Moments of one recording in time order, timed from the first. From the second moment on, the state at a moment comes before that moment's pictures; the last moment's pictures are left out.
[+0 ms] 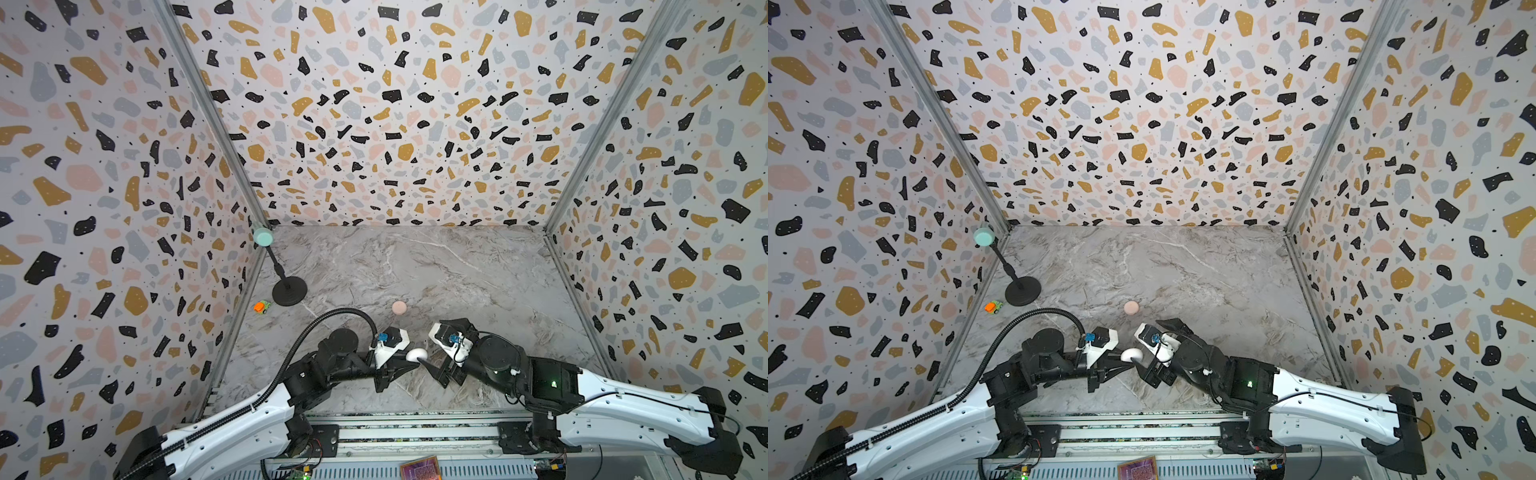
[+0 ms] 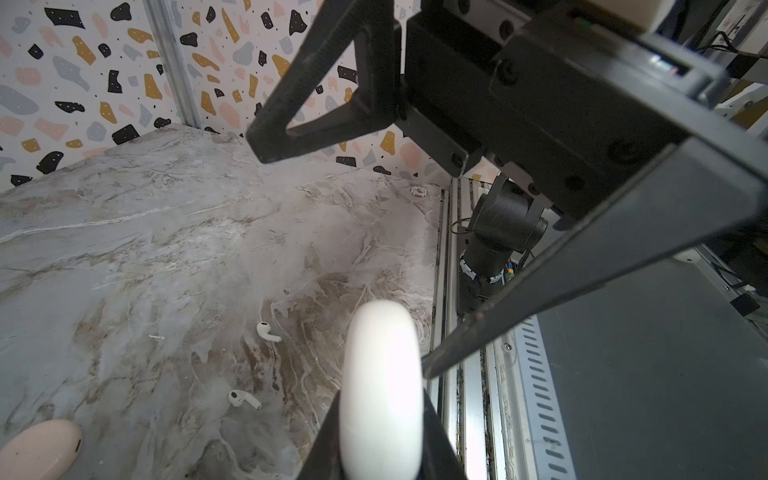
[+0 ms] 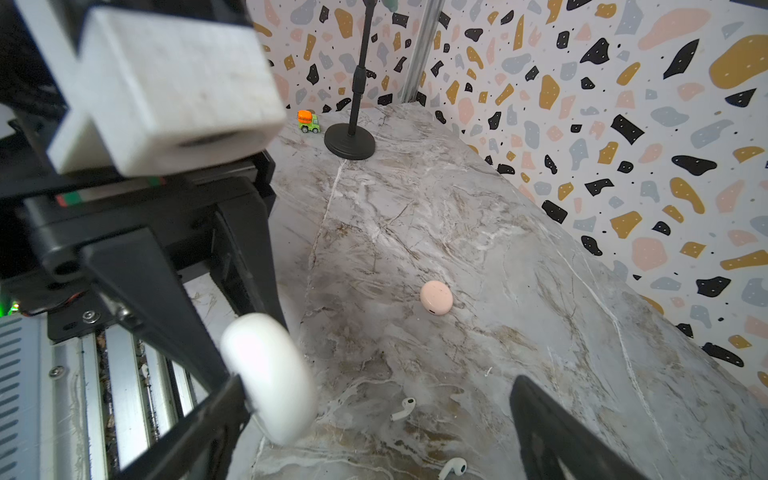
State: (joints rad) left arm -0.91 0.79 0.44 0.07 0.49 -0.01; right arm 1.28 0.85 0.74 -0.28 0.34 -0.08
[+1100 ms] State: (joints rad) left arm -0.94 0.51 0.27 0.21 0.33 0.18; right arm 1.21 0.68 0.82 -0.35 0.47 0.24
